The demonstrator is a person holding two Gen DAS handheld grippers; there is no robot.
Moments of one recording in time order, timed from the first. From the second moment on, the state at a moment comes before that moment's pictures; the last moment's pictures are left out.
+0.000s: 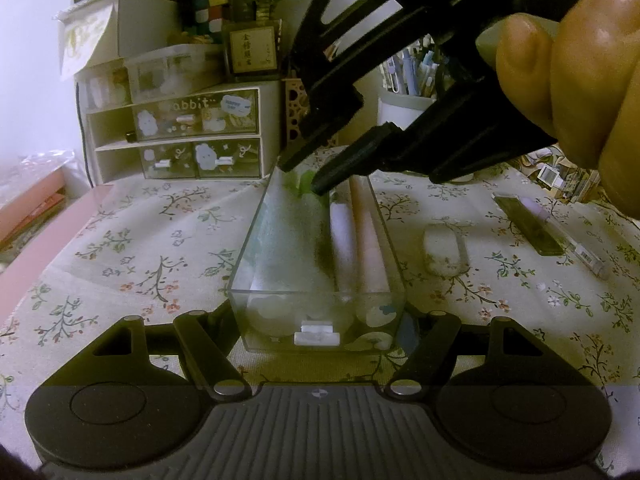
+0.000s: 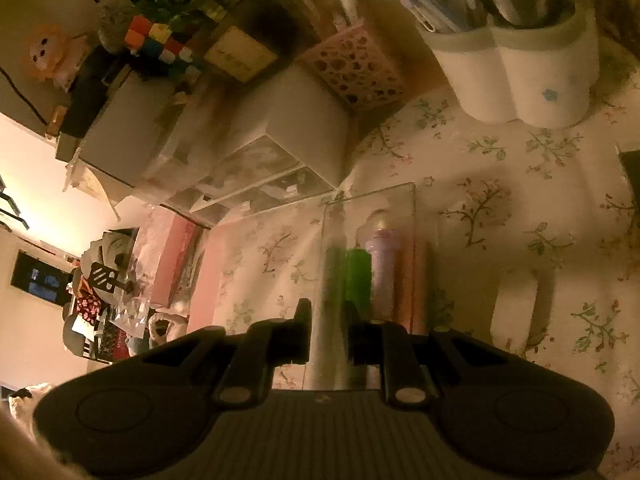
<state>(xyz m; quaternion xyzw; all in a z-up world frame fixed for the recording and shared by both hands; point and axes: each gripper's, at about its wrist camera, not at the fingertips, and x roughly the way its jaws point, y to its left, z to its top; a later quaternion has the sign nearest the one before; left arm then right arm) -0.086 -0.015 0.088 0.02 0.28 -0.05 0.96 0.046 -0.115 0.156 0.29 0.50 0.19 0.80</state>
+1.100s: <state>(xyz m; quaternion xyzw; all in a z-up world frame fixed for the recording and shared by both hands) -0.085 -0.015 0.089 0.02 0.28 -0.05 0.96 0.000 -0.255 0.139 0.30 0.41 0.06 0.86</state>
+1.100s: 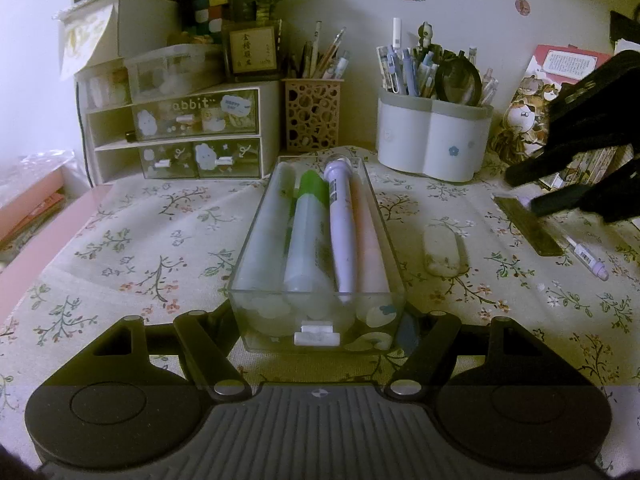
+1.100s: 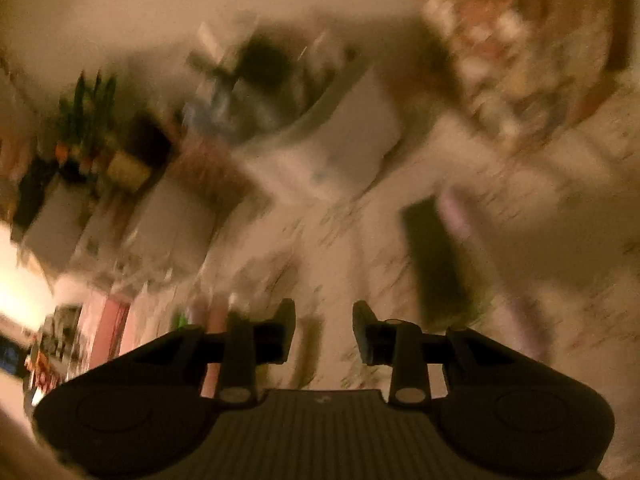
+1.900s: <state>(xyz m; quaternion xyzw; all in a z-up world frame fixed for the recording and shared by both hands) -0.086 -0.015 0.089 0.02 0.28 -0.05 0.96 -0.001 -0.275 0.120 0.16 0.44 -0.02 0.88</state>
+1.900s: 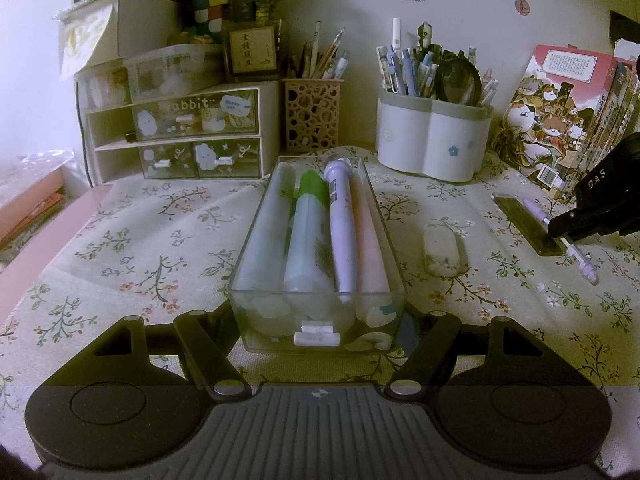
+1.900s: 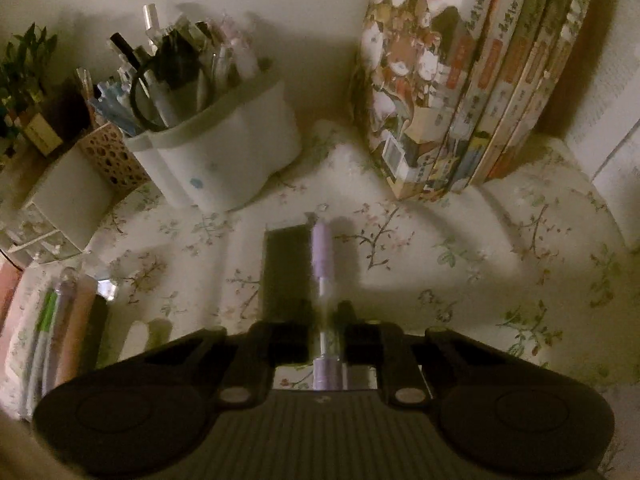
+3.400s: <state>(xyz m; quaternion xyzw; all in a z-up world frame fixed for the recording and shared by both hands) -0.086 -0.015 0.090 0.02 0.28 -0.05 0.96 0.002 -0.190 0.151 0.32 0.41 0.14 0.84</state>
